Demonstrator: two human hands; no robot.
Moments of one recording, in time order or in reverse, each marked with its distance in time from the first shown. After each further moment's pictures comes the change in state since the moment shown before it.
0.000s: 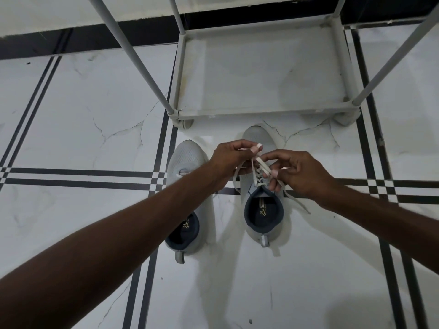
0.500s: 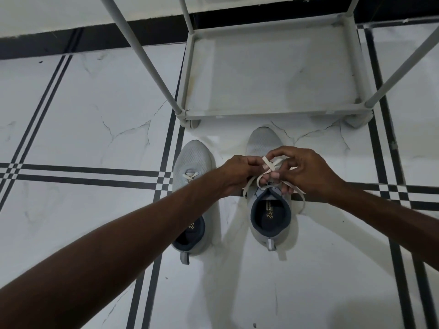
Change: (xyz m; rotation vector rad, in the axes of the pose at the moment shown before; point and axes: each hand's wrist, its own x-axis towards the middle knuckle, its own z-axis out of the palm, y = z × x) left_hand 0.010 -0.020 -0.004 -0.077 -0.187 -0.194; right_hand 0.014 0.000 -0.001 -0.113 0.035 -0.007
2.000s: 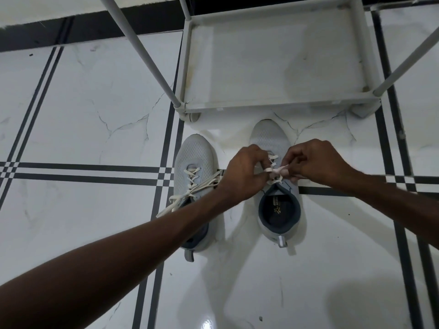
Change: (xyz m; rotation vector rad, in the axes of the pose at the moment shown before) left_hand -0.018 -0.022 0.008 1.012 0.352 0.697; right_hand 0.016 0.022 -0.017 -0.320 -0.048 0.041
